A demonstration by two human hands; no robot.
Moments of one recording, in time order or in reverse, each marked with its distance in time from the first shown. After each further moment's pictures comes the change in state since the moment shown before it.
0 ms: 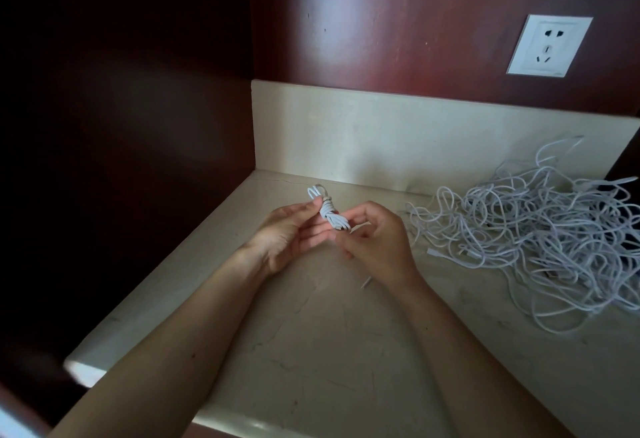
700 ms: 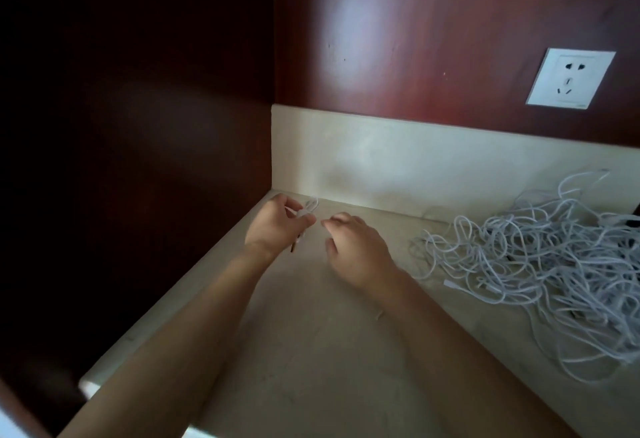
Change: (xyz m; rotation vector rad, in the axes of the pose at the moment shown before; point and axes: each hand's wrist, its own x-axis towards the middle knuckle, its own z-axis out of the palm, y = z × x) left_hand 0.038 0.030 -0.039 0.939 0.423 0.344; right_hand 0.048 -0.011 0.035 -0.983 -0.377 -0.249
